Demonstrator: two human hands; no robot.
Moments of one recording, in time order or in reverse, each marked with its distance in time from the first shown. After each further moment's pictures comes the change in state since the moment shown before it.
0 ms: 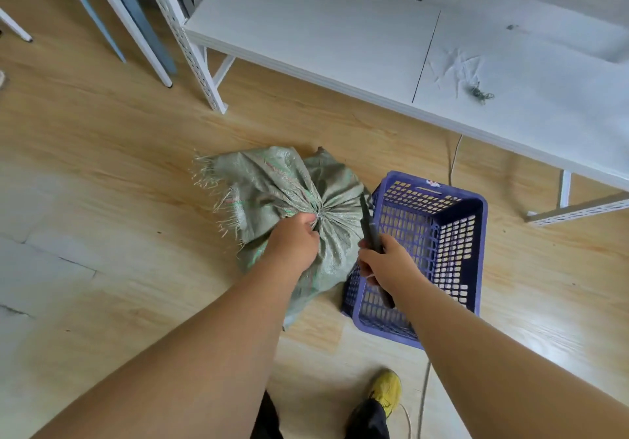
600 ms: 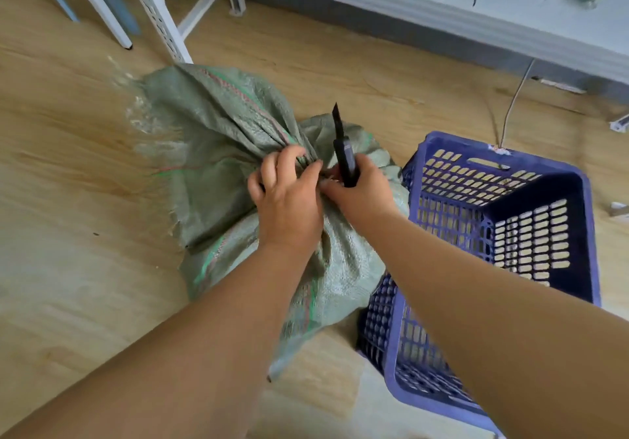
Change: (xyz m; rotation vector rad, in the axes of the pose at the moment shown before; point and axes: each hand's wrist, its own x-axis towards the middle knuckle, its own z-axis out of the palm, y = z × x) left_hand 0.200 -0.125 0.140 0.514 0.751 0.537; right_hand 0.247 0.059 0.089 -0.163 0.159 -0.469
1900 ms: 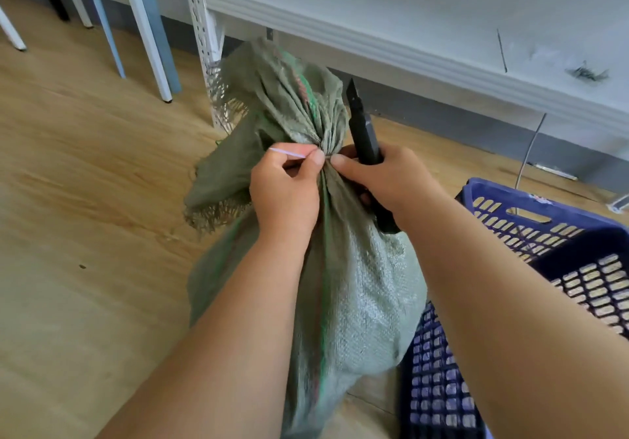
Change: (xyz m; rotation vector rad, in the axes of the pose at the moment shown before) left_hand 0.003 -0.086 -0.016 -1.141 0.316 -0.410; right_hand -0.012 -0.041 0.069 0.075 0.042 -0.187
